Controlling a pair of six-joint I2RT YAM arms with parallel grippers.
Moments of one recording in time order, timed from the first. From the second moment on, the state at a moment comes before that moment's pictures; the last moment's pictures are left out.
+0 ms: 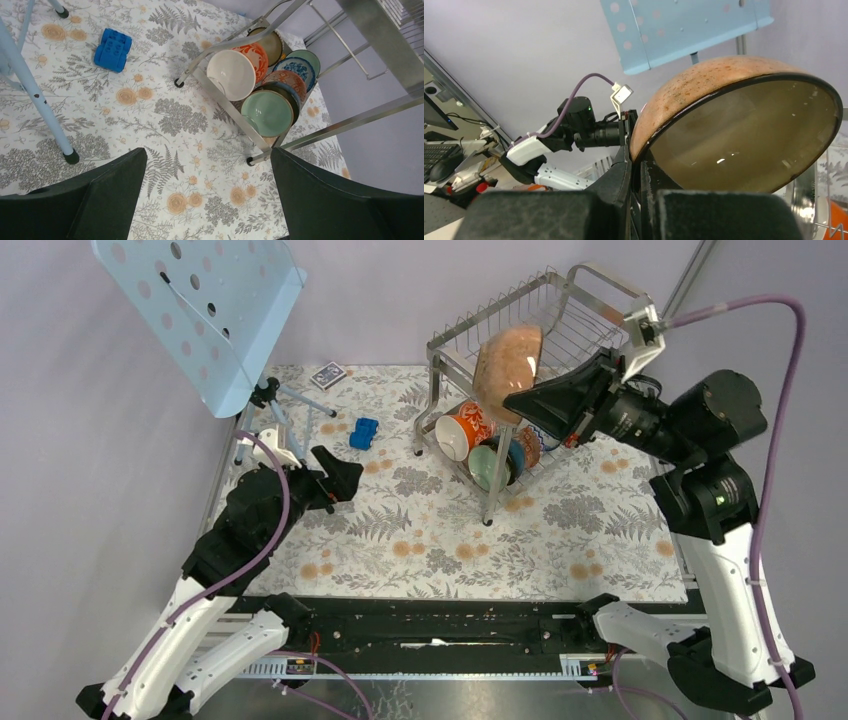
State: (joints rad) left arm -0.59 0.65 0.95 -0.55 -0.24 -0.61; right arm 0.43 1.04 1.68 -0.34 -0.71 0.54
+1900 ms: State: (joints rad) left arm -0.59 0.73 0.72 -0.58 0.00 -0.64; right arm 1.61 1.36 0.99 -0.66 0.43 -0.01
